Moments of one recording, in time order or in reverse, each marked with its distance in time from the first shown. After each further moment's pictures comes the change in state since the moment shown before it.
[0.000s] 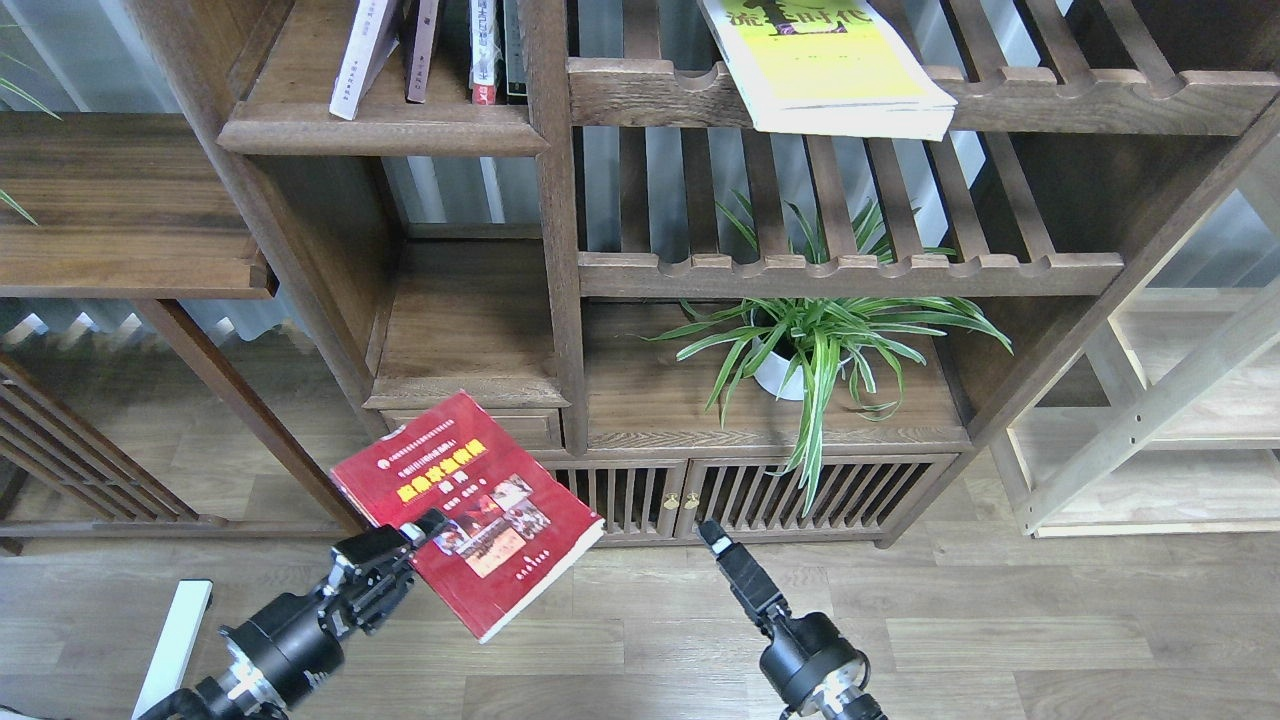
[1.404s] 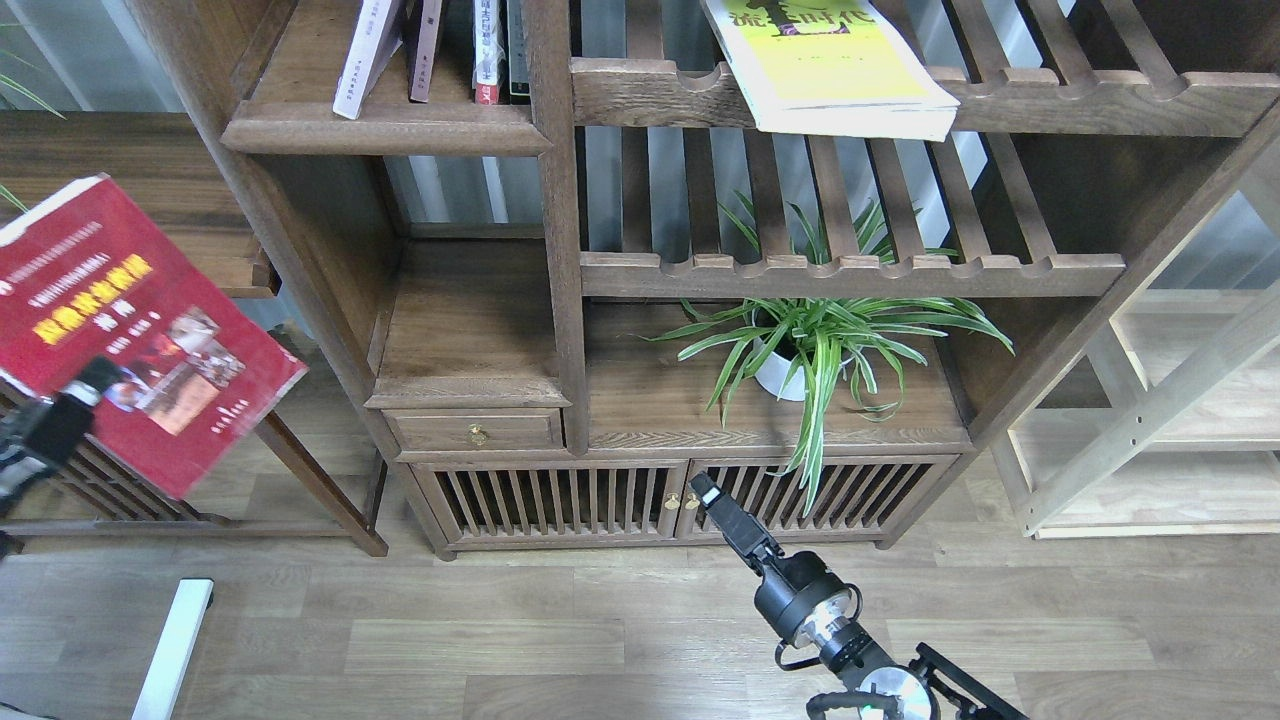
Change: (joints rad) left arm 0.181 -0.013 -0.950 -0.338 0.693 0.000 0.088; right arm 0.210 0.013 -0.056 -0.173 0.001 -0.005 -0.009
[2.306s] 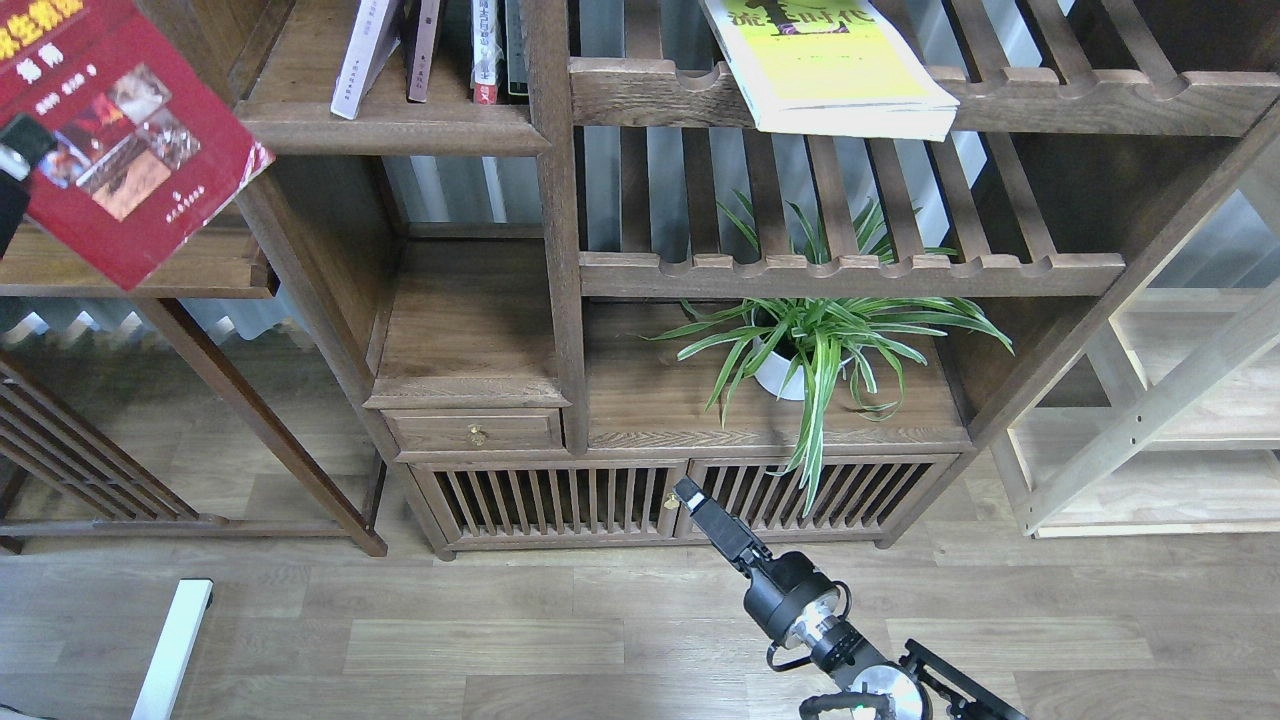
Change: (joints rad) left arm -0.416 0.017 -0.020 -0.018 0.112 0.000 0.083; right arm 0.011 0.000 -0.030 -0.011 -0.002 0.009 0.009
